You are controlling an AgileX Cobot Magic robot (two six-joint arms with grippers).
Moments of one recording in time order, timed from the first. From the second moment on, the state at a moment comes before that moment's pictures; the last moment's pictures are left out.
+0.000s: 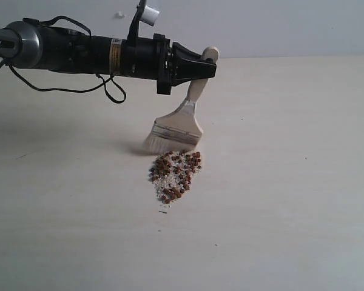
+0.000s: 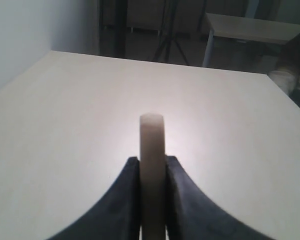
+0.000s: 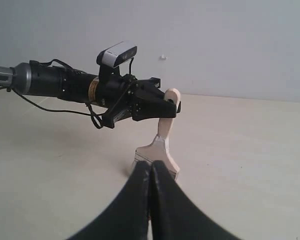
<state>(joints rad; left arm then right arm) -0.51 2.33 -1.66 1.49 -1.22 -1.14 0.66 0.40 -0.45 -0.23 0.38 0.49</state>
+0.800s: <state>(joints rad) -0.49 2.25 -1.66 1.42 -1.21 -1.16 0.66 0.40 -0.45 -0.23 0.38 0.49</state>
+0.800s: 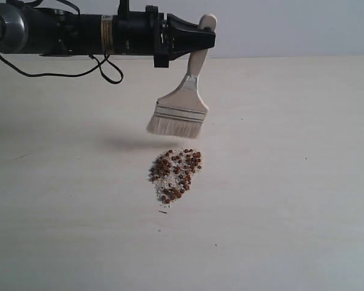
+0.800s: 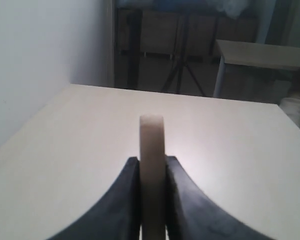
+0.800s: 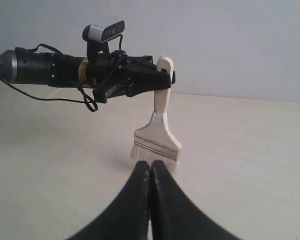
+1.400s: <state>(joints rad) -0.48 1.90 -1.21 1.52 -1.21 -1.04 0.66 0.40 -0.45 -0.23 0.38 0.49</state>
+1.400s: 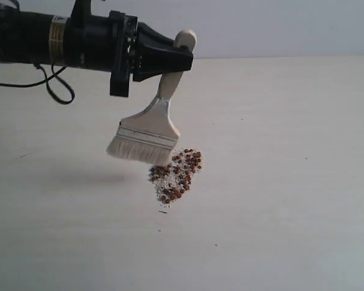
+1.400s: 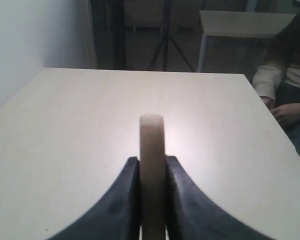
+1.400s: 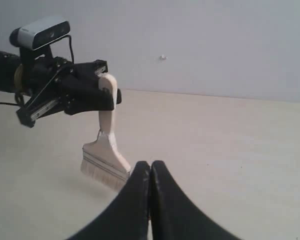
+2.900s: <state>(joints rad) -0.58 1.87 -0.89 1.49 -1.21 -0.67 0.66 0.40 -0.45 -0.23 0.38 0.49</state>
